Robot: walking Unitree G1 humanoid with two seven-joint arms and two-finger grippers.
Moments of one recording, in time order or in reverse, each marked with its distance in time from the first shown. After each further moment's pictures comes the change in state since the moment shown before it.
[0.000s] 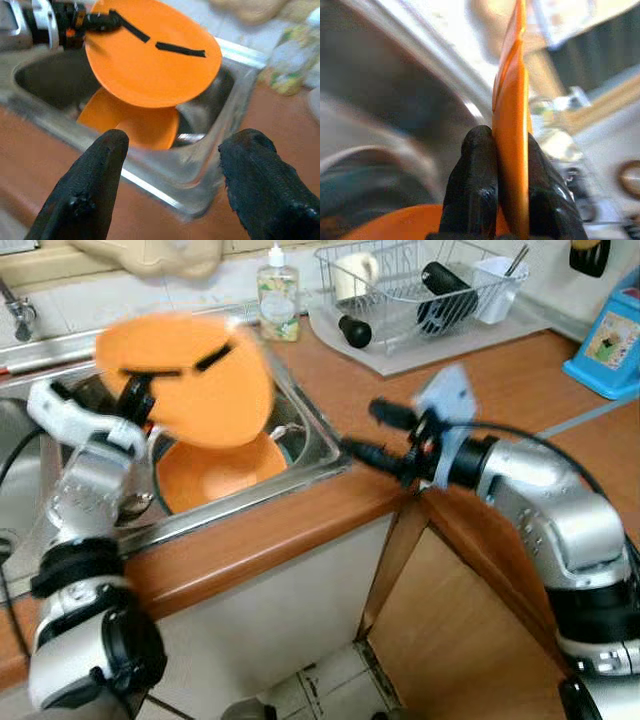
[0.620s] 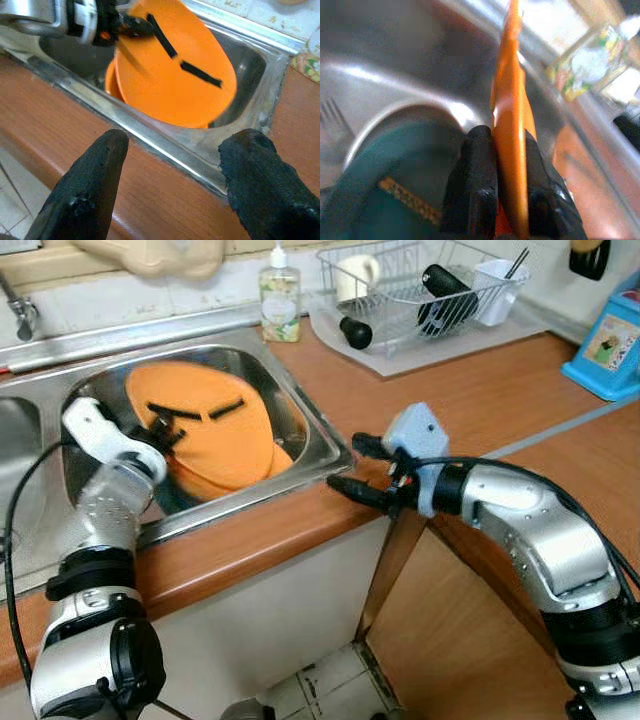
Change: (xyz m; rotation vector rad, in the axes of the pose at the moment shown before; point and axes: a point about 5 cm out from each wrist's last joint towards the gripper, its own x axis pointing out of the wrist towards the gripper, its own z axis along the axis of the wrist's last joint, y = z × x) left arm 0.002 0.009 -0.036 0.238 0.161 0.104; right arm 0.006 0.024 -0.009 -0.056 0.076 0.074
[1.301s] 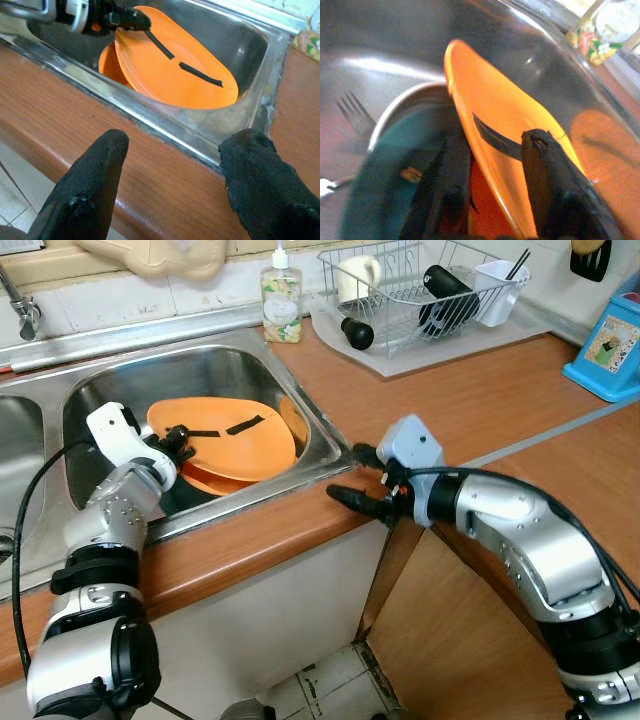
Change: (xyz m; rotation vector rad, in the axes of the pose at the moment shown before) left arm 0.001 0.004 -0.004 0.167 0.069 0.041; right arm 0.001 0.003 -0.012 0.026 0.053 -0.046
